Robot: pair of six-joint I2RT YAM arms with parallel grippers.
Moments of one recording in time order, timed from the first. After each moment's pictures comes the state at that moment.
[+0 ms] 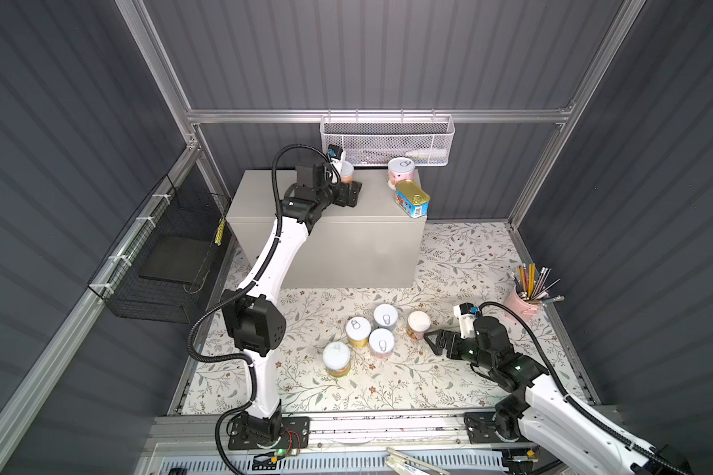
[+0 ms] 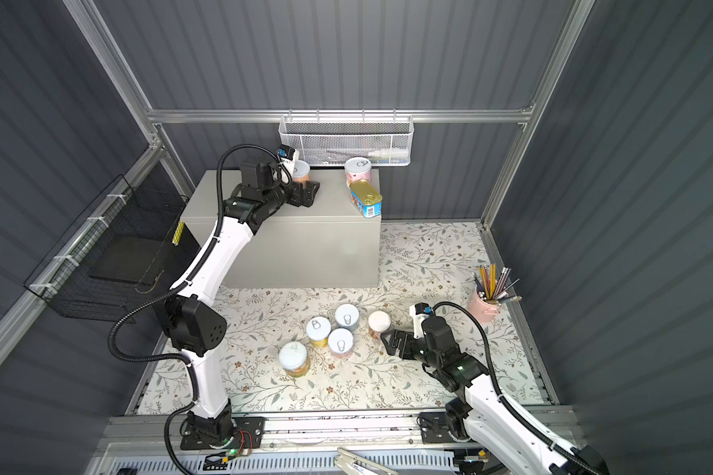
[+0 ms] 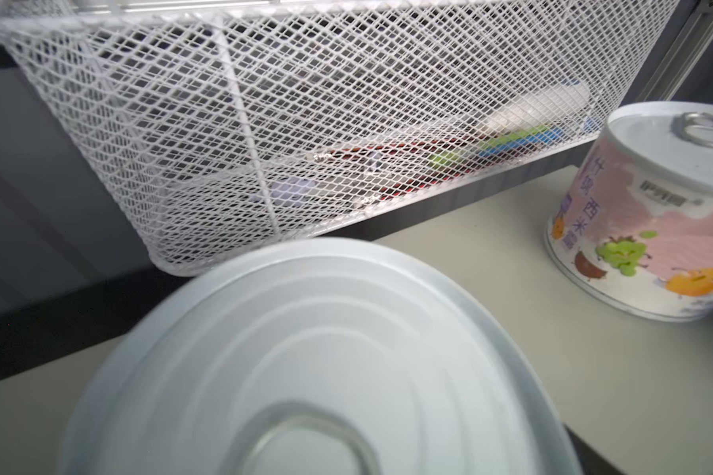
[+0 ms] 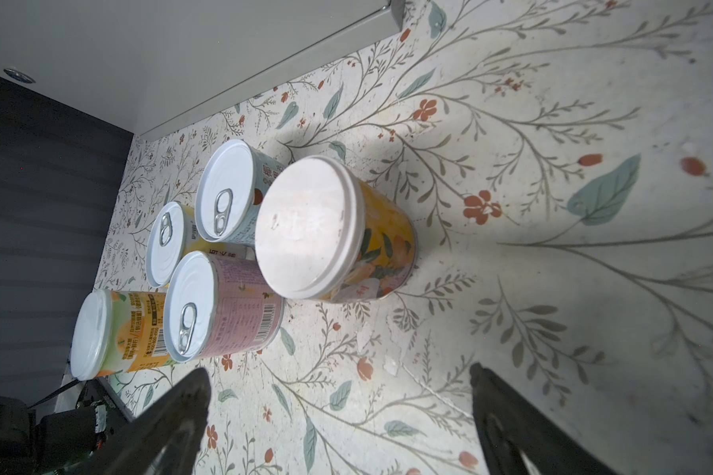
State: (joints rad) left arm -0.33 2.00 2.17 -0.47 0.14 0.05; right arm 0.48 0.73 0.28 -0.21 -0.23 0.63
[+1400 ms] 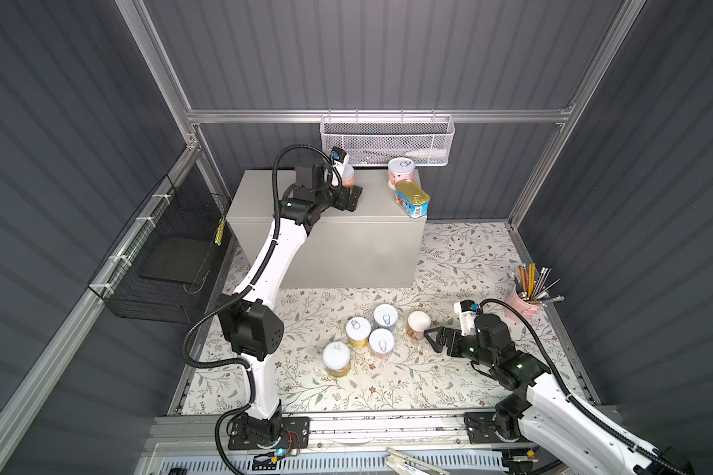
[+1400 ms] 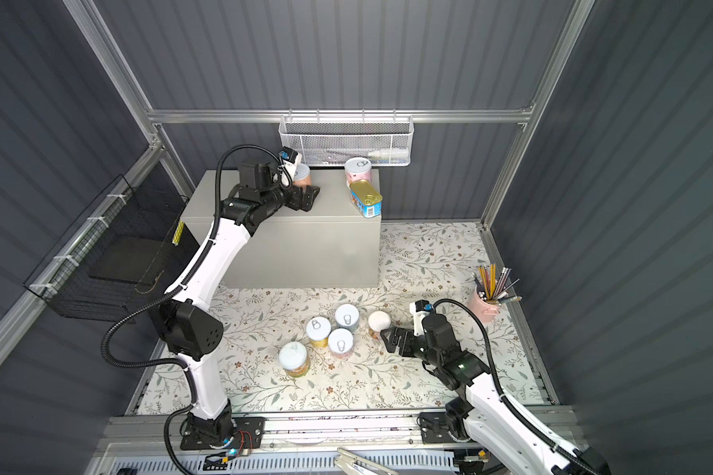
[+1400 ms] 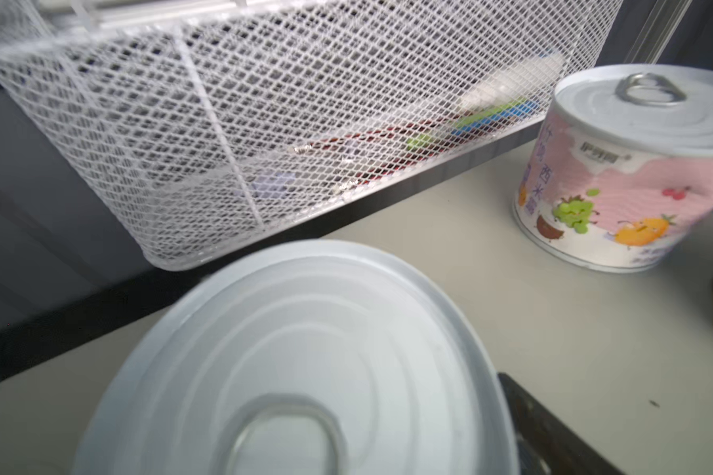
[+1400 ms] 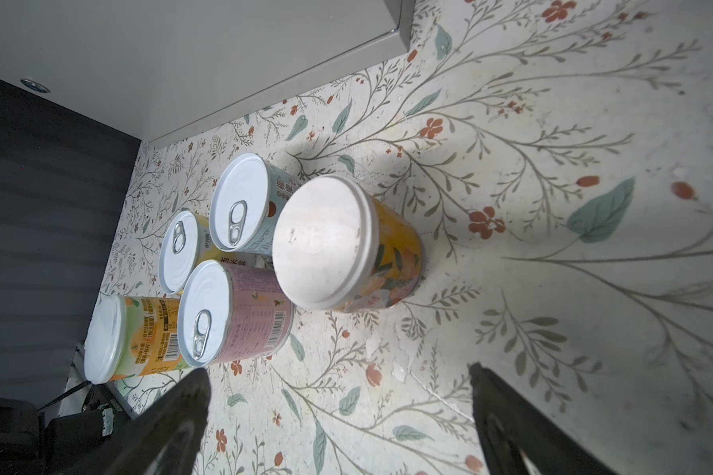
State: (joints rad) left arm -0.35 1.93 2.09 -0.46 0.13 0.18; right arm 0.48 0.72 0.31 -0.24 -0.22 0.63
